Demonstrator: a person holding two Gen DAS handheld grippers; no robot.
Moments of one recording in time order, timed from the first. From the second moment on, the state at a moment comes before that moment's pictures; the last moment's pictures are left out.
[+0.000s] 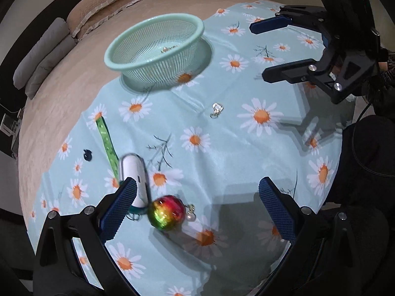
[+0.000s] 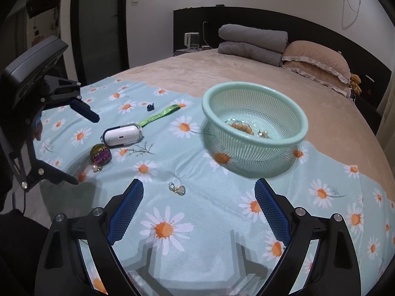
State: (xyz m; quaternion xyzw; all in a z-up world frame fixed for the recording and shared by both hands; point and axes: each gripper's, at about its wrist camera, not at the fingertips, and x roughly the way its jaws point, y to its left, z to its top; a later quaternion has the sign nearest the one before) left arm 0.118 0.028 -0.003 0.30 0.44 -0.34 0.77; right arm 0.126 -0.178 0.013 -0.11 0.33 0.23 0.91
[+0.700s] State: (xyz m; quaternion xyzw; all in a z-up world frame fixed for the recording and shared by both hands) left arm 0.078 0.100 -0.064 0.00 0.45 -0.21 0.87; right arm 0.149 -0.138 -0.044 -0.11 0.36 0.22 0.90
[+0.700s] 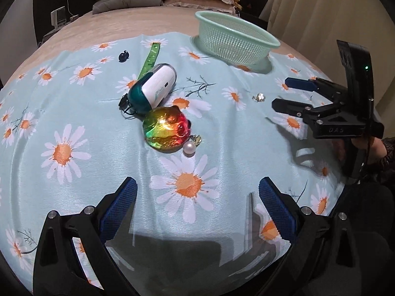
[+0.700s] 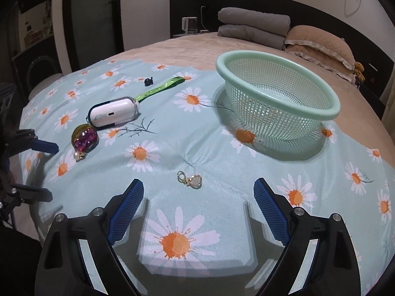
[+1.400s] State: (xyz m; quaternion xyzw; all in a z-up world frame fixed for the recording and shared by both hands) left arm 0.105 0.077 -0.070 -0.03 0.45 -0.17 0.87; right arm 0.185 -0.122 -0.066 -0.09 0.41 0.24 0.87
